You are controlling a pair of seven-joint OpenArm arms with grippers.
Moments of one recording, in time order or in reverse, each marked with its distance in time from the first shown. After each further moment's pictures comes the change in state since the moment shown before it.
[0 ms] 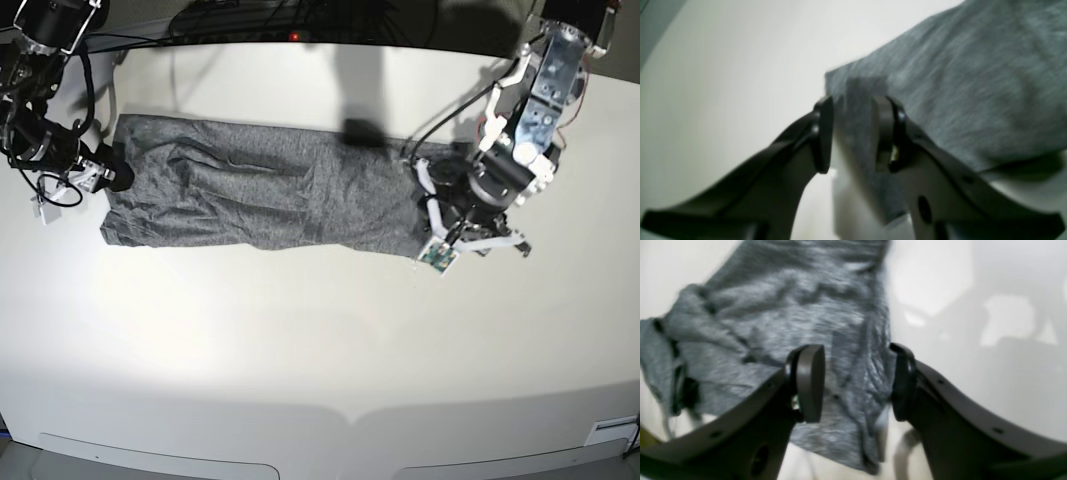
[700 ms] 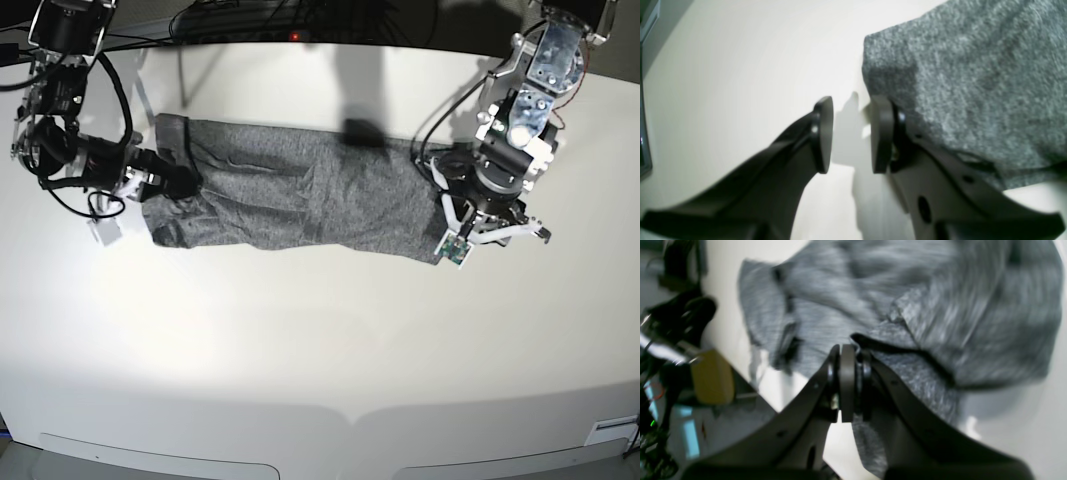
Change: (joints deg) left arm 1.1 0.3 0.0 0.0 4.4 6.3 1.6; right arm 1.2 -0.9 -14.0 3.5 19.5 0.0 -8.9
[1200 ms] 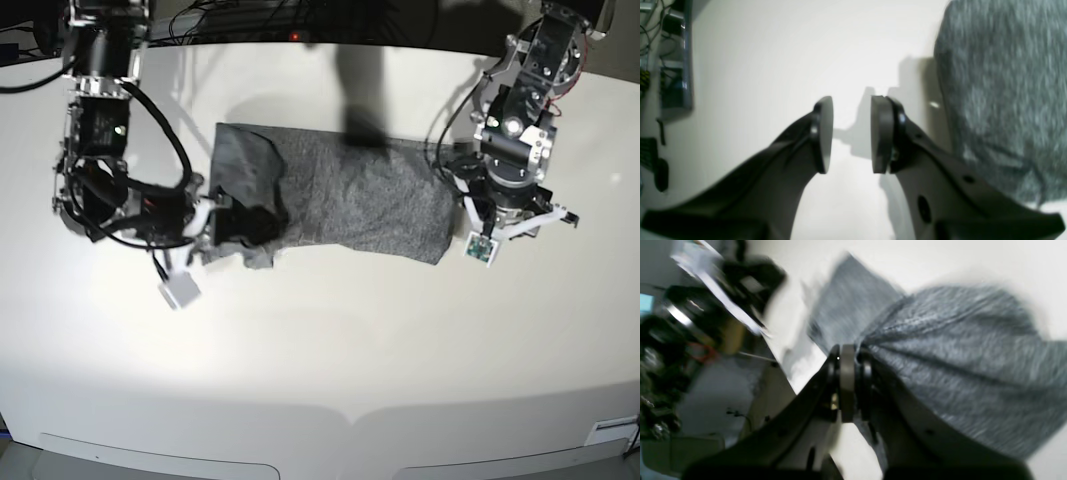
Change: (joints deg) left arm 2.0 0.0 0.0 0.0 9.0 10.4 5.3; right arm 8.2 -7.5 -11.2 11.9 2.0 0.0 -2.9
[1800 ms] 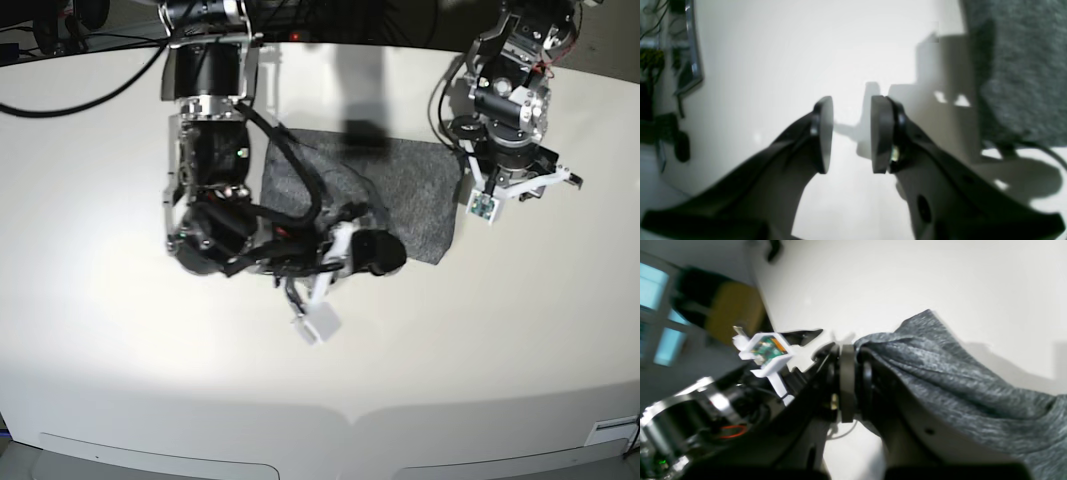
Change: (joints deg) left arm 7.0 0.0 0.0 0.0 8.1 3.1 0.0; right arm 4.9 -20.4 -10.7 0.0 -21.5 0.0 5.8
